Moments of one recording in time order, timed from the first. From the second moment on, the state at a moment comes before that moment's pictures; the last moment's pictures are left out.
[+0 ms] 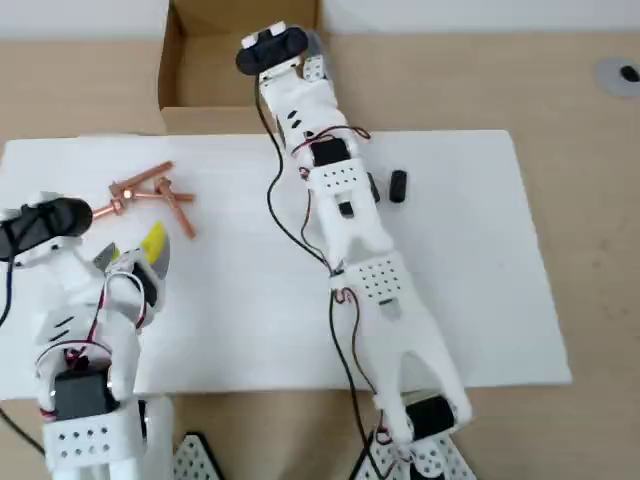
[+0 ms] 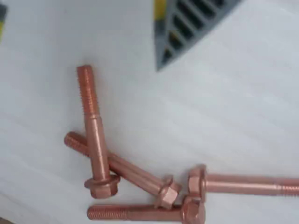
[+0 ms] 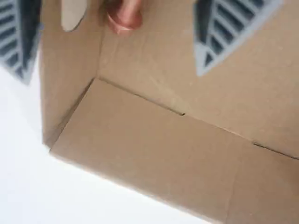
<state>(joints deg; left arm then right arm) -12.5 -85.7 72.3 54.8 7.1 -21.4 90.6 -92.0 19.3 6.4</state>
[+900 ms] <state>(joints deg) -19.2 -15.4 19.6 70.4 16.6 -13.5 27.0 -79.3 101.8 3.4</state>
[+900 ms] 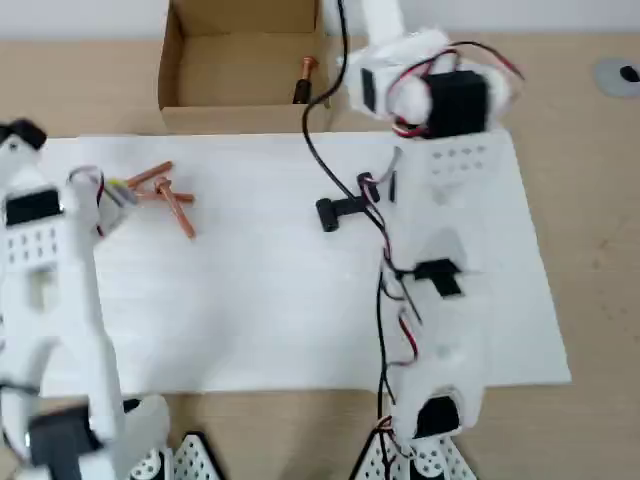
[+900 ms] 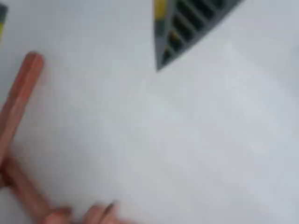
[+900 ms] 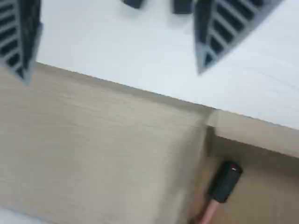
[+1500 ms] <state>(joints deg) -23.6 1.4 2.5 79.3 -71.2 -7.5 -25.3 16.5 94.2 20.1</state>
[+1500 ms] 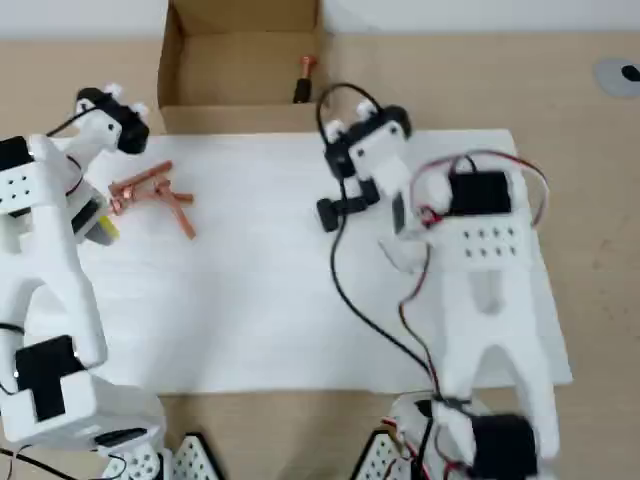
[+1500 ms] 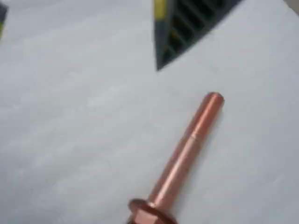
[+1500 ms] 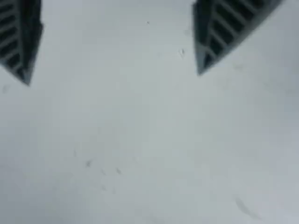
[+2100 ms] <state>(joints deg) -24.4 20.0 2.4 65.7 -77.0 -13.2 -29.5 38.3 82.1 22.7</state>
